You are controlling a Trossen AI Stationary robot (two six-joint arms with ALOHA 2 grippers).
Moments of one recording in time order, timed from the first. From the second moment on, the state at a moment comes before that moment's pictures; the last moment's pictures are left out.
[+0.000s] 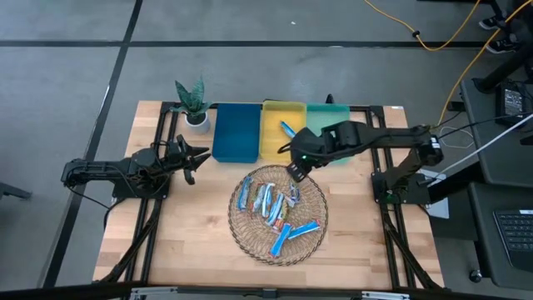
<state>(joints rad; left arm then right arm) 0.04 0.03 0.01 0.06 -0.35 -0.17 0.07 1.68 1.79 -1.33 0.21 0.87</state>
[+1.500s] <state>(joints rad) 0.04 0.03 0.01 0.06 -0.33 -0.14 0.10 1.89 1.34 -0.90 0.09 1.15</state>
